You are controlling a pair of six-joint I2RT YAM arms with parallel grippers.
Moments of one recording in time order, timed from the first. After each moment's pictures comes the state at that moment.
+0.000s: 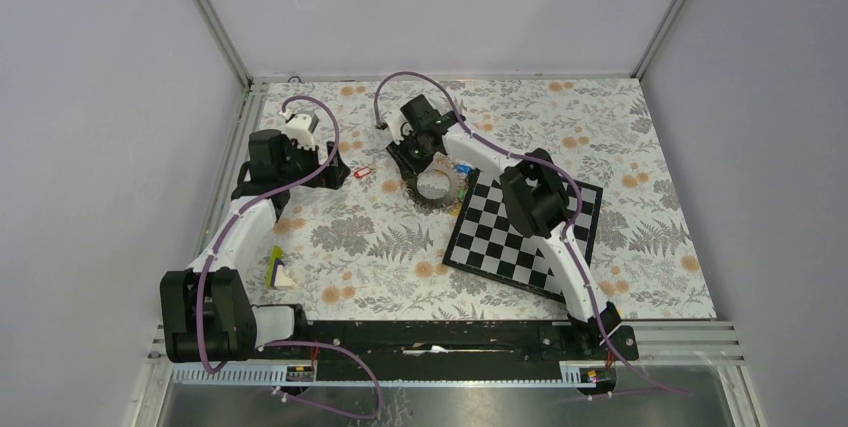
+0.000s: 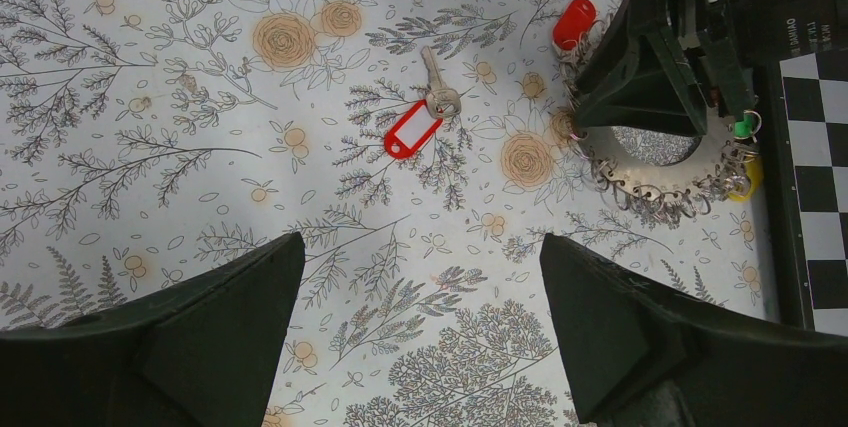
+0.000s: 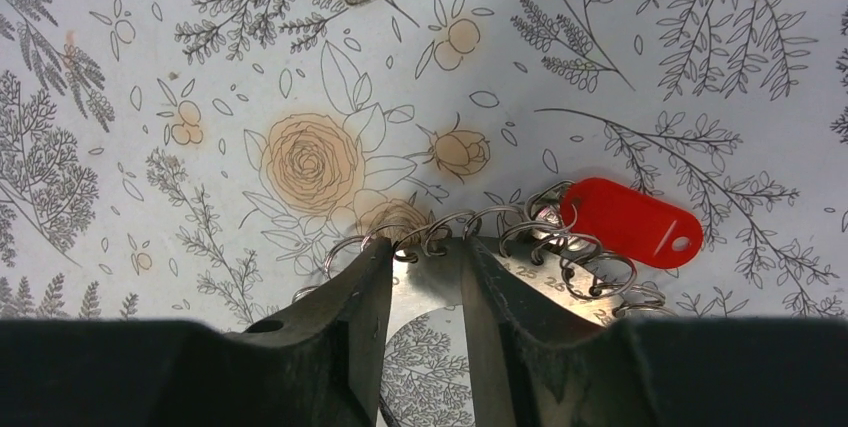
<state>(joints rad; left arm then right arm) 0.03 1.25 0.78 -0.11 0.43 0.03 0.68 2.43 2.07 -0.66 -0.31 -0.20</state>
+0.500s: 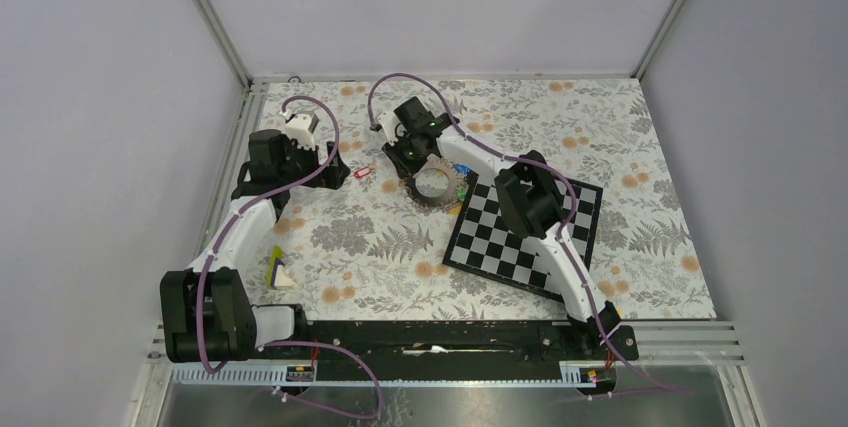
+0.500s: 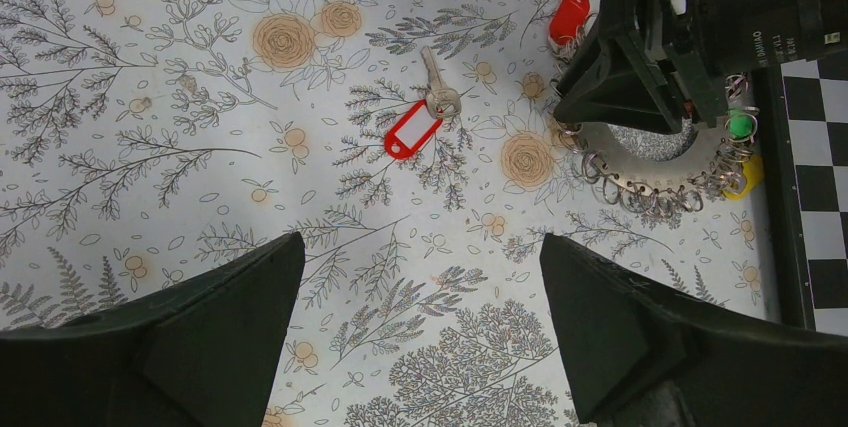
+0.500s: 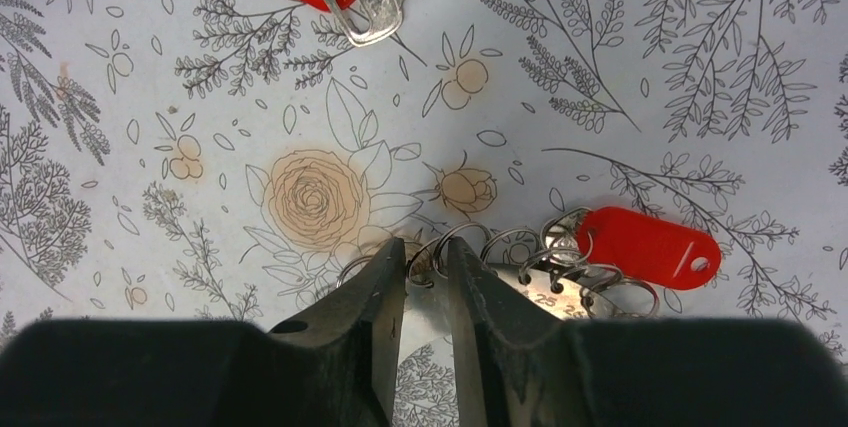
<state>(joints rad) 0.03 1.25 0.78 -0.11 0.43 0.03 0.70 2.47 2.12 -0.65 -0.27 -0.20</state>
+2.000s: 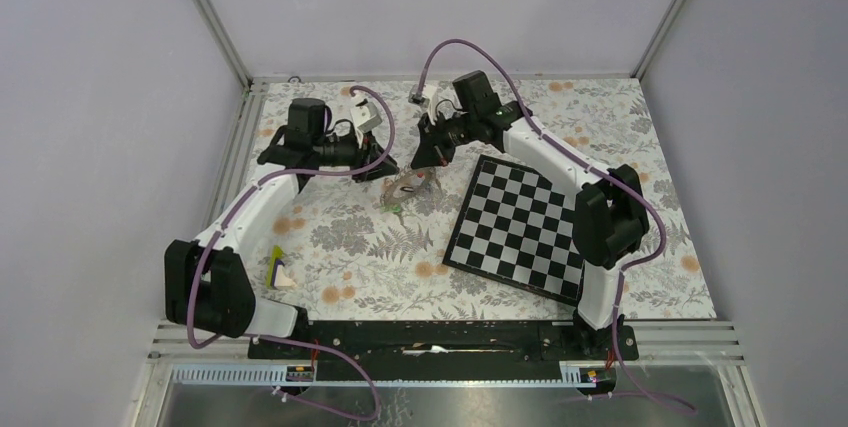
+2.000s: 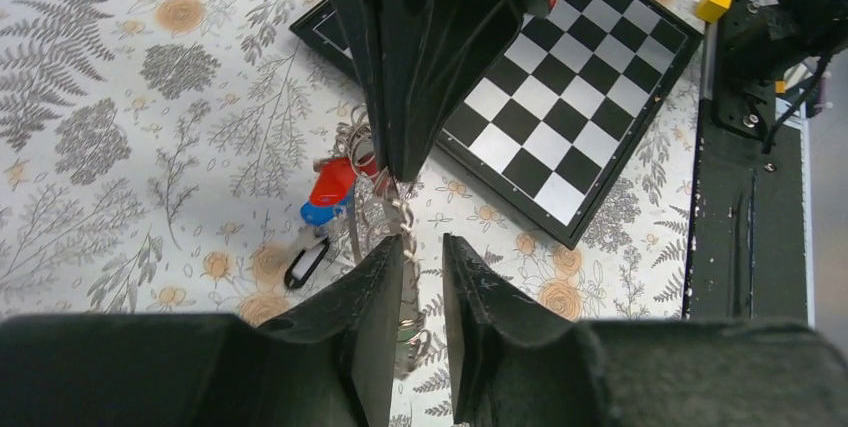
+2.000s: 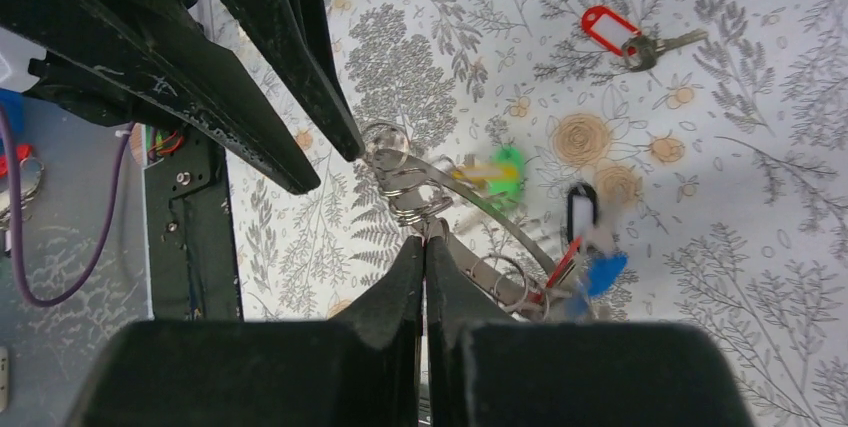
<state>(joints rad) -0.22 1.38 1.08 -0.32 1.00 0.36 0.57 1.90 1.65 -0.50 -0.83 -0.18</state>
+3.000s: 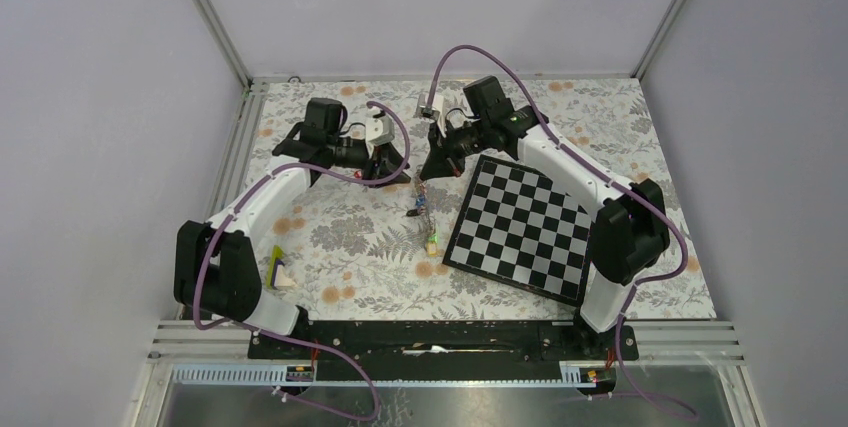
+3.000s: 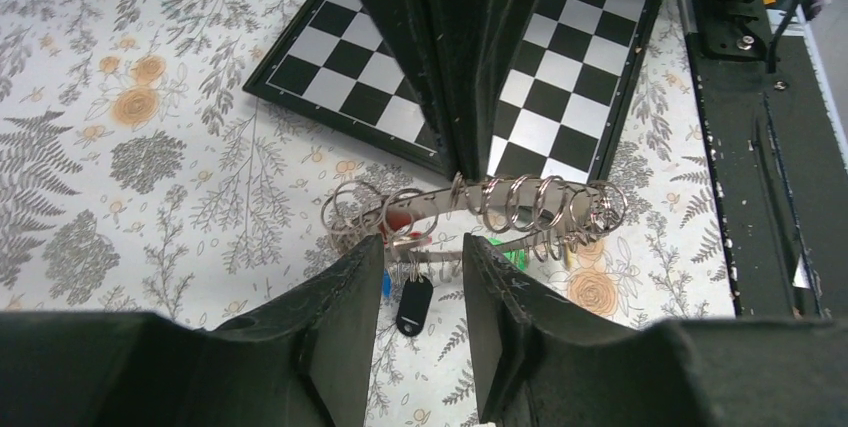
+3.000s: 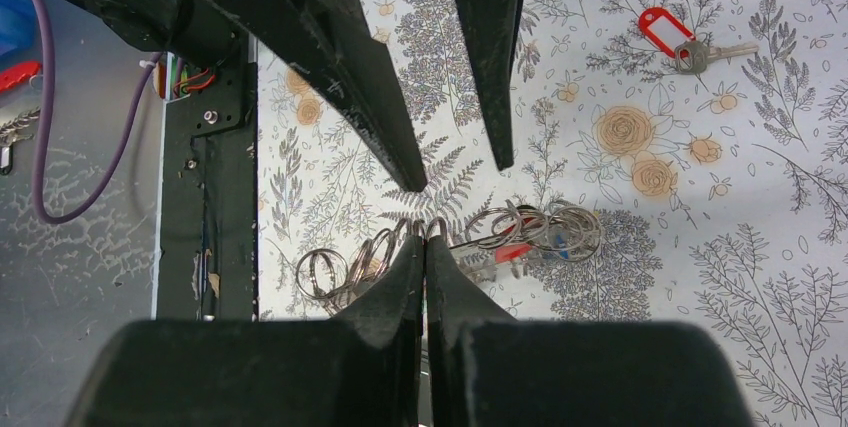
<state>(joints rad) -0.28 1.47 1.12 -0.36 1.11 0.64 0.57 1.77 1.55 -0.59 -0.91 -0.35</state>
